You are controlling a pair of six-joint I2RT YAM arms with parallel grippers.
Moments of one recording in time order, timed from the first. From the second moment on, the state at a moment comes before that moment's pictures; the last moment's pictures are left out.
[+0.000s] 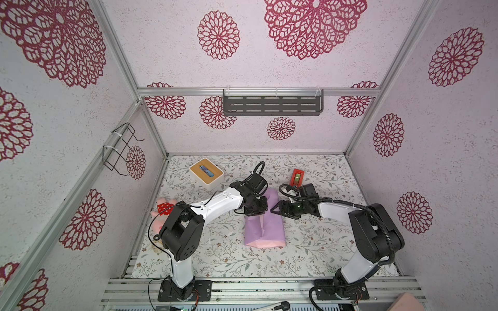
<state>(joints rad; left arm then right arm) -0.72 1.85 1.39 -0.68 0.24 -0.78 0.39 1.68 0.84 -0.14 -0.65 0.45</state>
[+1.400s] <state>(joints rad) -0.70 1.86 1.27 -0.37 0.34 -0.97 0.40 1.67 0.78 -0.04 -0.65 0.54</state>
